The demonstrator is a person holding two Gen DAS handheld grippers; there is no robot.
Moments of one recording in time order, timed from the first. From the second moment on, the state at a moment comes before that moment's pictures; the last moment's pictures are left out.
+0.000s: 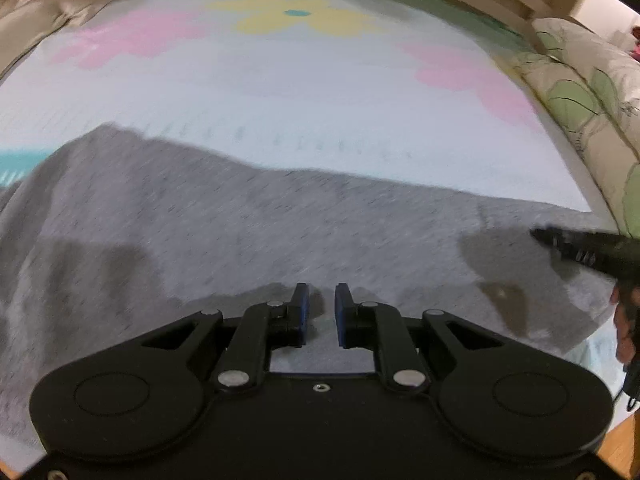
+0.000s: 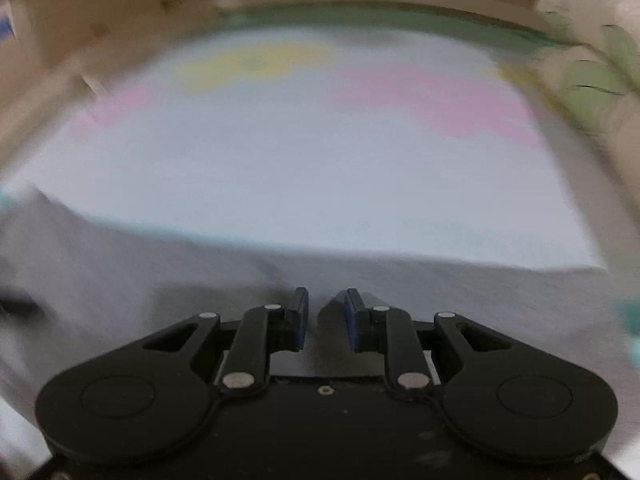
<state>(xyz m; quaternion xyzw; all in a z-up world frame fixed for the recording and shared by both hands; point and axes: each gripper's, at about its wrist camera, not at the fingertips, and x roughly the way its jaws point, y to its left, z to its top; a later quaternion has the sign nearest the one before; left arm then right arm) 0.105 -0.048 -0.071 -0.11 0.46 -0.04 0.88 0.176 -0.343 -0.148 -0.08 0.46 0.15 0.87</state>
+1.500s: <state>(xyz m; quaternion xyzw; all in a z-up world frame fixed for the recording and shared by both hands) 0.111 -0.110 -0.097 -0.09 0.47 -0.12 0.87 0.200 -0.336 -0.137 -0.22 0.44 0.30 0.82</state>
